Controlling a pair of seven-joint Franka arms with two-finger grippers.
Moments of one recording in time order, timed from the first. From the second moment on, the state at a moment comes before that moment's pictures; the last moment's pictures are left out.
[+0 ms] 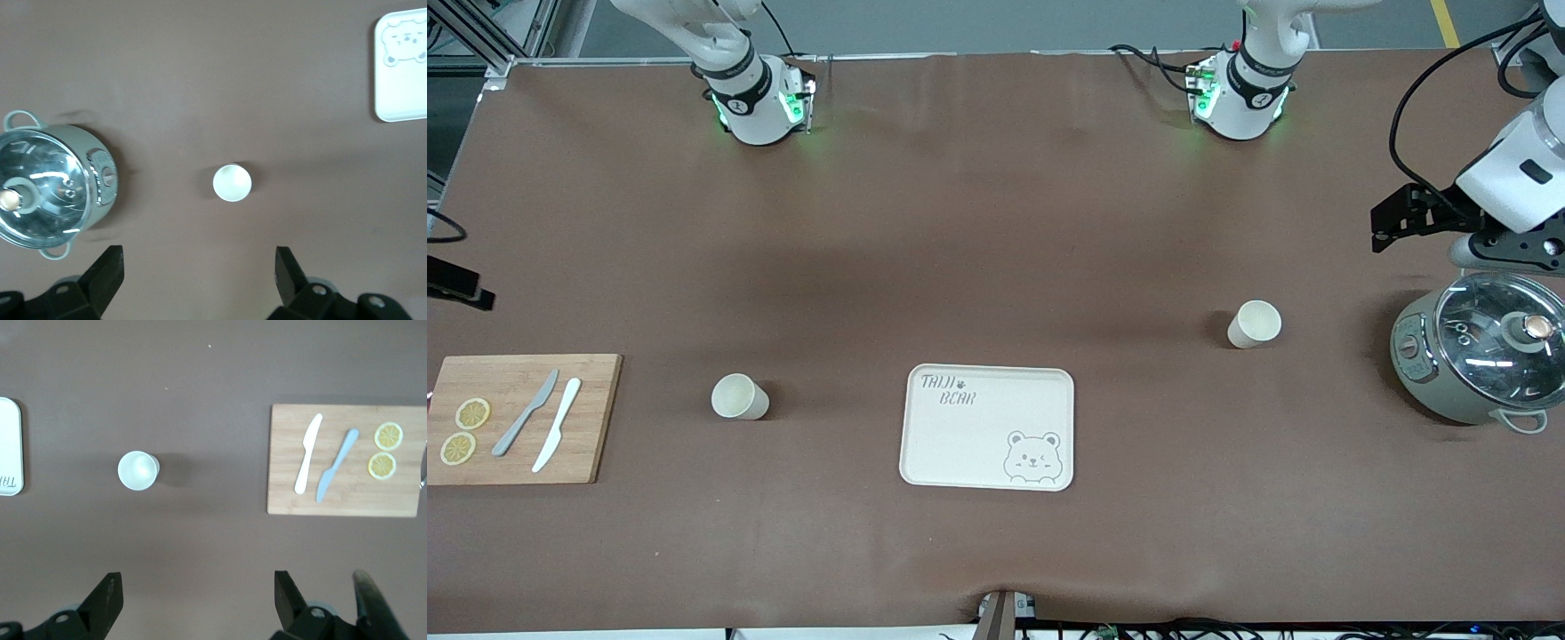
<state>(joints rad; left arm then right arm) -0.03 0.07 -0.09 -1.48 0.04 1.53 0.04 -0.06 0.30 -0.11 -1.23 0.05 1.50 -0.20</state>
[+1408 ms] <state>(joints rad) -0.02 0.06 -0.09 -1.47 0.02 1.47 0.04 0.00 0.09 -0.10 -1.70 0.05 1.84 -0.11</state>
